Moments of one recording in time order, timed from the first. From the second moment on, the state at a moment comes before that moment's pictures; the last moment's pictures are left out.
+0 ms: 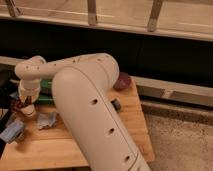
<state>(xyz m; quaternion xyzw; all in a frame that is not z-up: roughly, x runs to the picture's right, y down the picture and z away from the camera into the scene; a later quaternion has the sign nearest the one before) -0.407 0.043 0.794 -0.38 0.01 0.61 0.69</state>
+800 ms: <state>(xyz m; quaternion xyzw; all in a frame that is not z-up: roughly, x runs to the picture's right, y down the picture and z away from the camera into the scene) -0.388 0.016 0.767 -0.34 -0.01 0.63 0.70</state>
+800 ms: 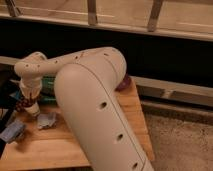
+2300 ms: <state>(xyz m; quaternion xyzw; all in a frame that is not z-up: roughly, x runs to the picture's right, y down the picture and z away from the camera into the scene) -0.241 -0.046 0.766 -0.32 0.01 0.74 0.59</state>
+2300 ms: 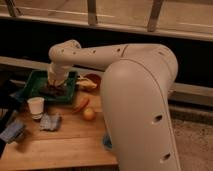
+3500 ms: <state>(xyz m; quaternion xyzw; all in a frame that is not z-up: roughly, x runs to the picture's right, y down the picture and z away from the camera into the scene) -0.078 -0.035 0.831 -0.28 0.15 0.80 0.51</state>
